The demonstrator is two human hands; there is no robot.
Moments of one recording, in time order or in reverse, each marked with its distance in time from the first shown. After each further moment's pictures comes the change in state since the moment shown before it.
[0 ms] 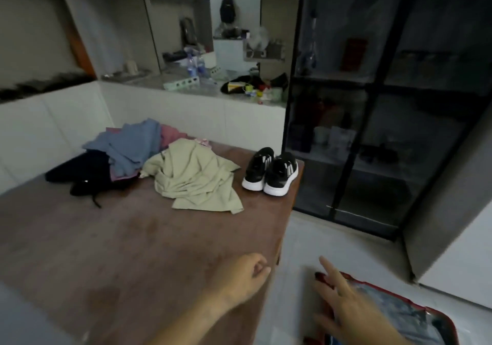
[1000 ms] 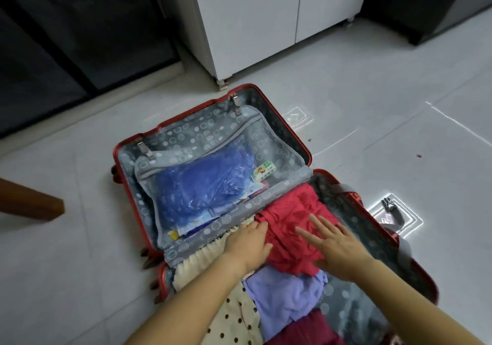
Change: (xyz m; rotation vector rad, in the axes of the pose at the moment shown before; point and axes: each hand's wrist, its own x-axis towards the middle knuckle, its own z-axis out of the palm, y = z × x) left_hand 0.089 0.051 0.815 0.579 -0.815 0.680; right_hand -0.335 0.348 0.631 0.238 -0.444 0.902
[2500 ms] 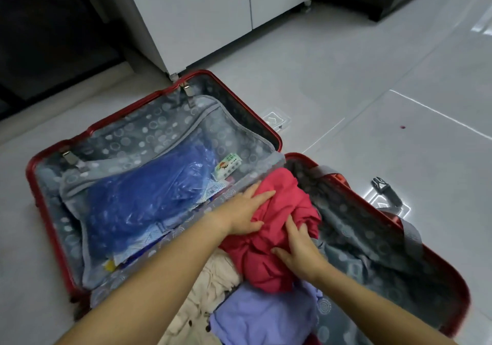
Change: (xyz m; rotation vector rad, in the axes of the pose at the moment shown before) left_hand 0.162 -0.006 0.044 0.075 -0.007 0.364; right_hand 0.093 -0.002 0.106 0.868 0.218 0.259
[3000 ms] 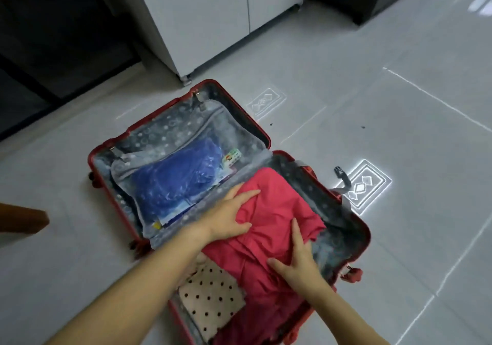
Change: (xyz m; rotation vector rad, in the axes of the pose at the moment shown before) left_hand -0.180 0.102 -0.118 -0.433 0.073 -0.070; right_hand -0.213 -0.091 -0.068 0.401 0.051 0.131
